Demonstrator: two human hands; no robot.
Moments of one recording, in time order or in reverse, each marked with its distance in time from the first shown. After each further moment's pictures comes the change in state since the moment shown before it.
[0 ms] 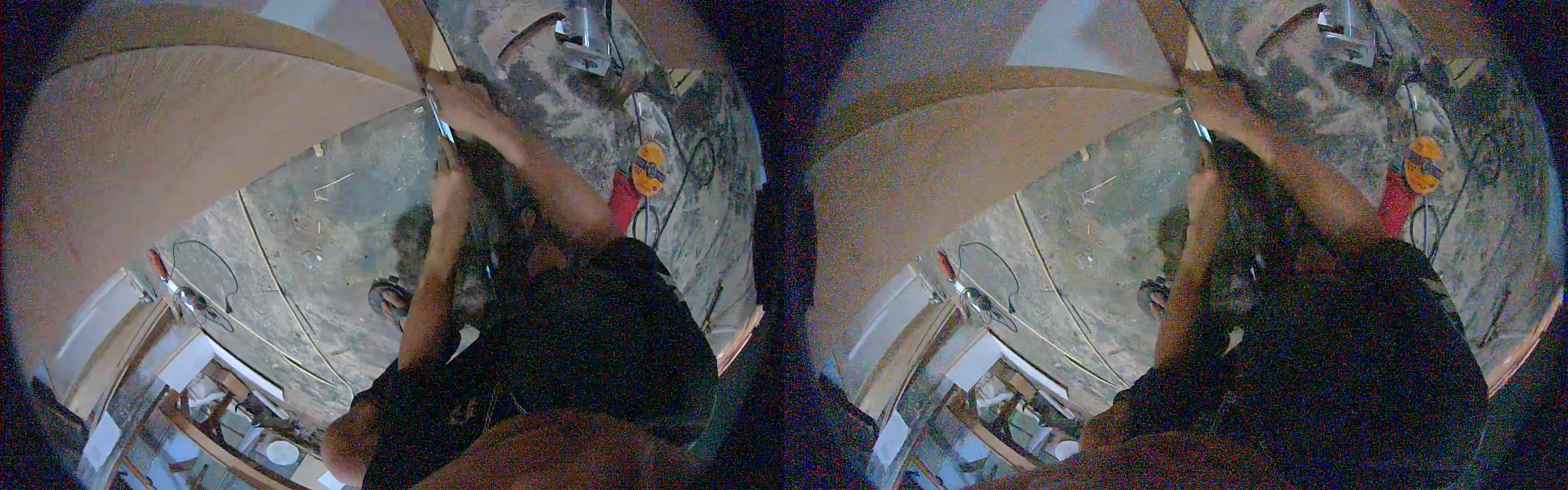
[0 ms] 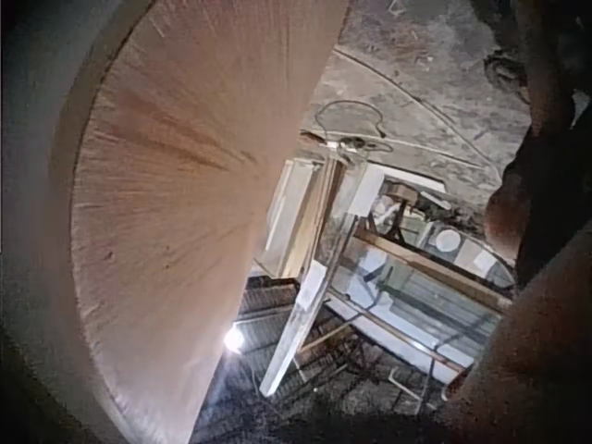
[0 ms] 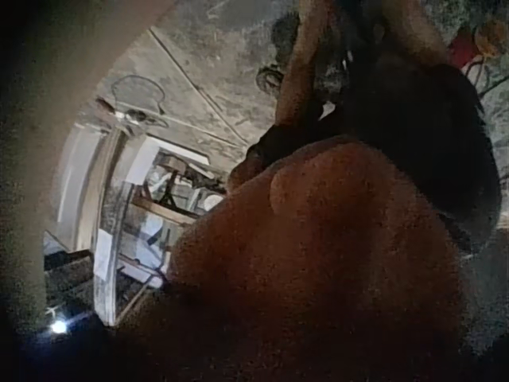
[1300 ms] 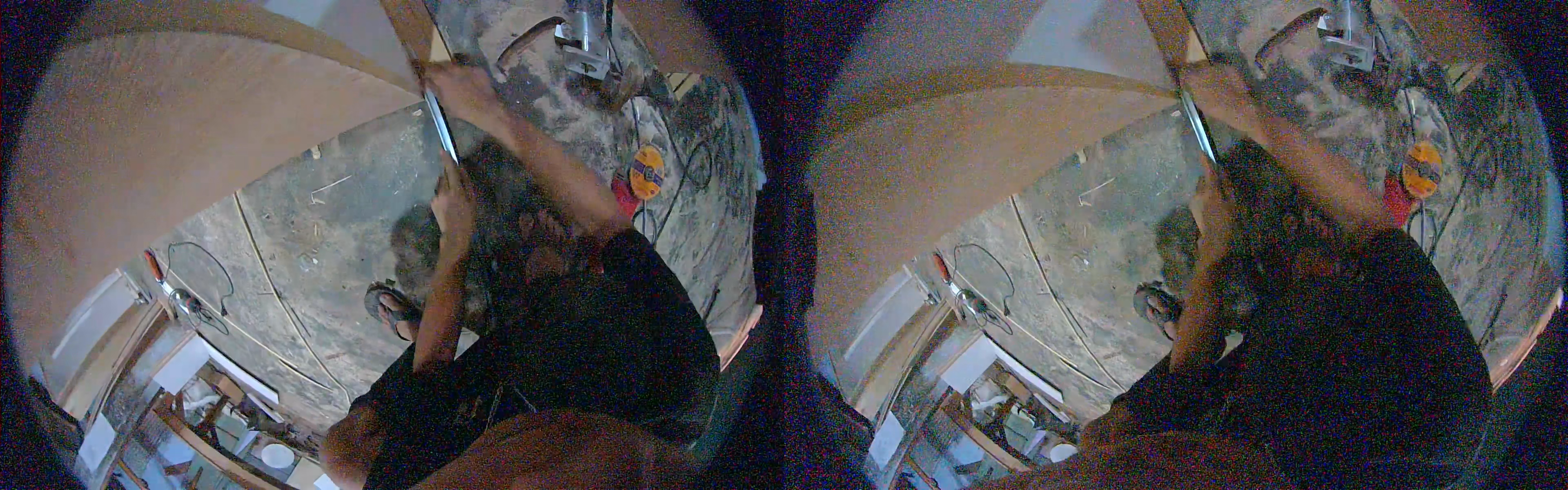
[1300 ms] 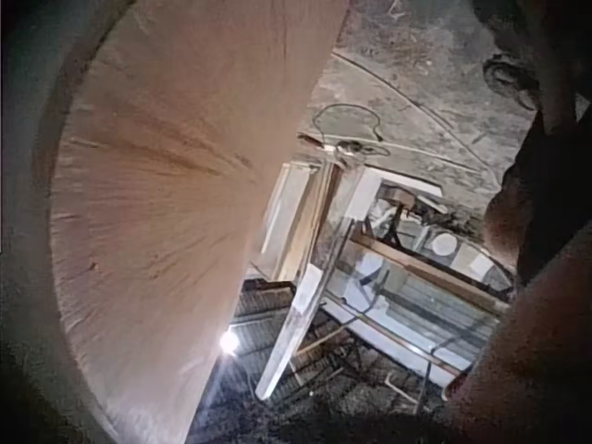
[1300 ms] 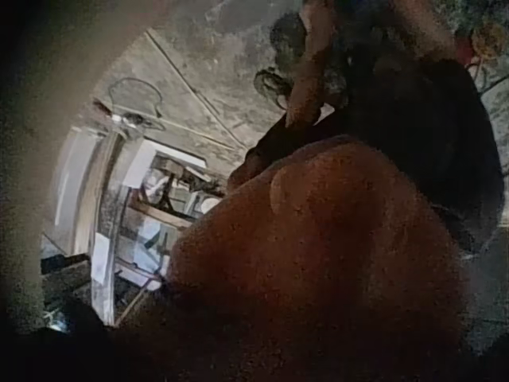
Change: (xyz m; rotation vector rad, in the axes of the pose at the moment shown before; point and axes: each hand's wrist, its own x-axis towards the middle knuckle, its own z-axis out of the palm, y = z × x) left_hand -0.012 0.009 0.035 -0.145 0.322 -0.017; right_hand 0.024 0.025 -0.013 -0.184 0.119 -0.088
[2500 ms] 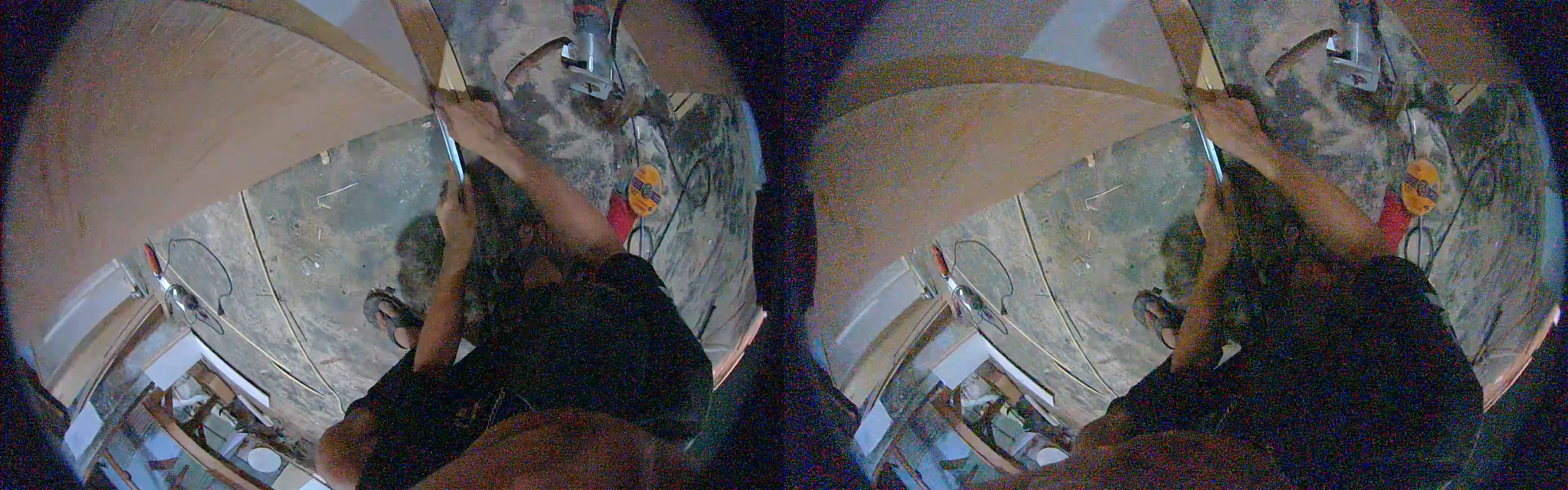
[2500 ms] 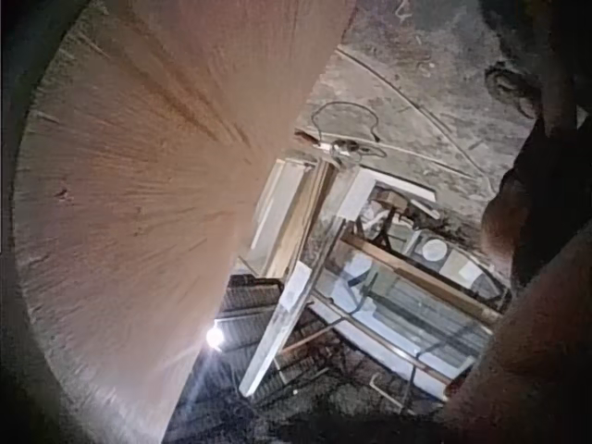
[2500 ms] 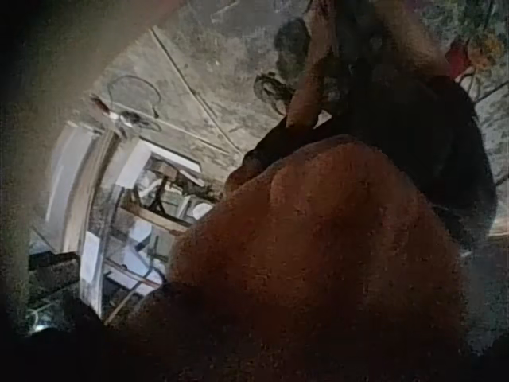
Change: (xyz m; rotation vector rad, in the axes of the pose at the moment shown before) left_hand -0.004 0.002 -0.011 -0.353 0.084 -0.153; right_hand -0.033 -0.033 -0.008 0.196 0.098 -0.006
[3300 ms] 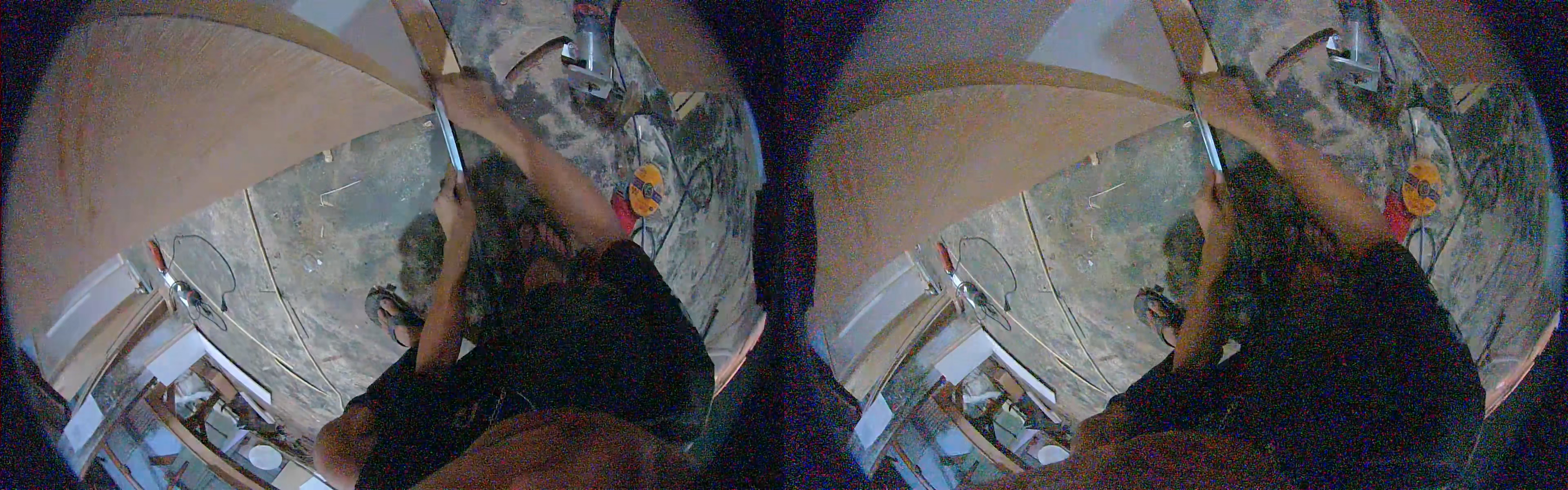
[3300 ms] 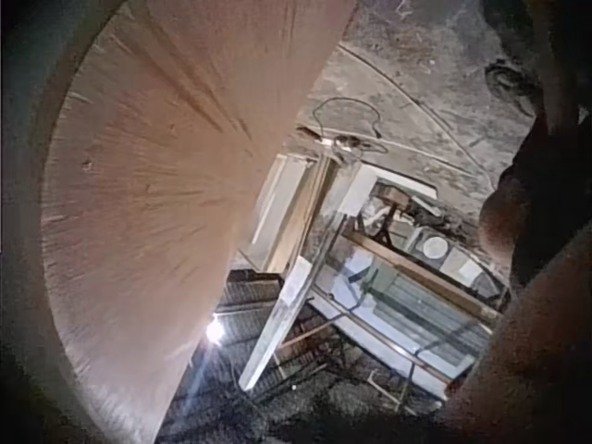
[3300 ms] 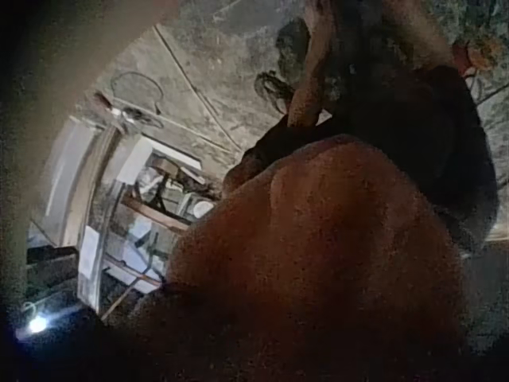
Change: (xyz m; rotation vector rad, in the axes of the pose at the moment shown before) left_hand 0.004 -0.002 0.011 -0.144 0.045 -0.033; right_hand 0.031 0.026 -0.003 -0.164 0.002 -0.100
